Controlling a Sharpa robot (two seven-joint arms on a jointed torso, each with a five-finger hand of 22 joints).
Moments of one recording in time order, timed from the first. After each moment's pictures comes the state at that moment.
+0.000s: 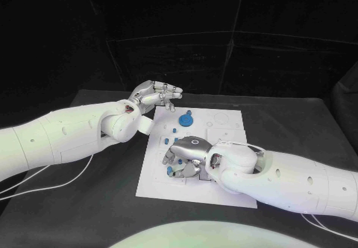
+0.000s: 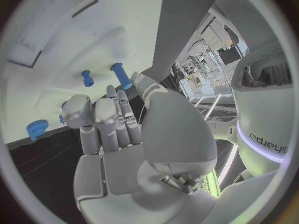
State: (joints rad) left arm 1.24 -0.75 -0.13 1.37 -0.09 -0.18 0.38; left_hand 1.29 -0.04 0.42 -0.13 0.06 0.96 0.20 0.20 0.07 0.99 0.12 0.36 0.07 1.18 0.03 0.97 0.49 0.18 1.13 0.13 0.65 0.63; right arm 1.01 -0.58 -0.03 1.66 -1.71 -0.16 -0.08; right_hand 1.34 -0.18 0.31 0.09 0.19 0.97 0.19 0.06 0.07 1.11 0.12 0.06 0.06 1.46 0.02 1.15 0.92 0.10 1.25 0.13 1.28 1.07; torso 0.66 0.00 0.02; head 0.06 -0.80
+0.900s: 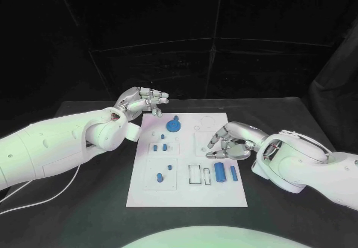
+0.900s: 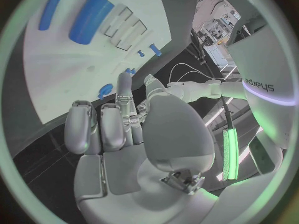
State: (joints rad) left arm 1.24 -0.76 -0.13 1.37 -0.09 -0.18 0.38; left_hand 1.29 -0.04 0.43 -0.12 0.06 0.96 0.20 0.20 0.07 0.98 0.13 0.36 0.07 1.18 0.03 0.97 0.49 0.18 1.13 0.13 0.65 0.63; right arm 1.05 -1.06 0.00 1.89 -1.37 -0.33 -0.22; right_hand 1.28 -0.09 -0.06 0.24 0.29 1.05 0.10 0.19 0.11 1.40 0.01 0.74 0.65 1.47 -0.05 1.34 1.16 0.08 1.40 0.05 1.42 1.30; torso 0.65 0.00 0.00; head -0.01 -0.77
